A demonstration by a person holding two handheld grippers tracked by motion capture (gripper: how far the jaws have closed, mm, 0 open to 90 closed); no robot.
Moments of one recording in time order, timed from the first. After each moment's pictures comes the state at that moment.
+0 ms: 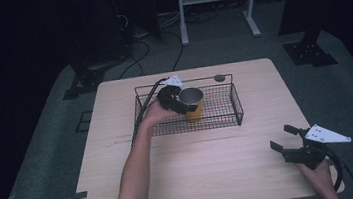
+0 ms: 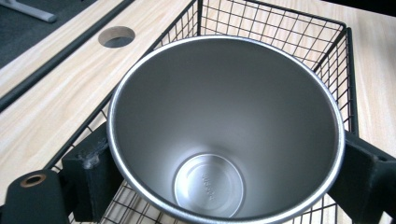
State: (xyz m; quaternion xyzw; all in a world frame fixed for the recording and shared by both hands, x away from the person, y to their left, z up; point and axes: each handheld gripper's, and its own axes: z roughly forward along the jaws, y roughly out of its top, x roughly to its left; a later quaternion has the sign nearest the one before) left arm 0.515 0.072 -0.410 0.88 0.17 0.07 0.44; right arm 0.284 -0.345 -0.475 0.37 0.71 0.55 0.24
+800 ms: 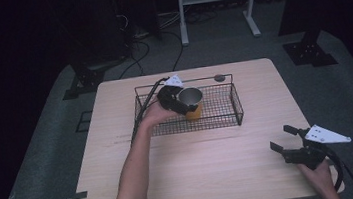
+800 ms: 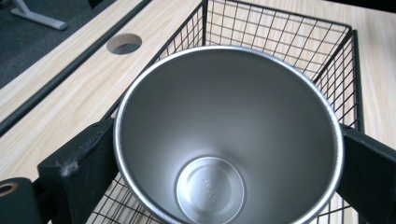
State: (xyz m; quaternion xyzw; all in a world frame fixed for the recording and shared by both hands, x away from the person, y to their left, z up) left arm 0.512 0.071 -0.407 0.88 0.16 0.09 0.45; right arm 0.284 -0.345 -0.475 0.36 0.71 0.55 0.24
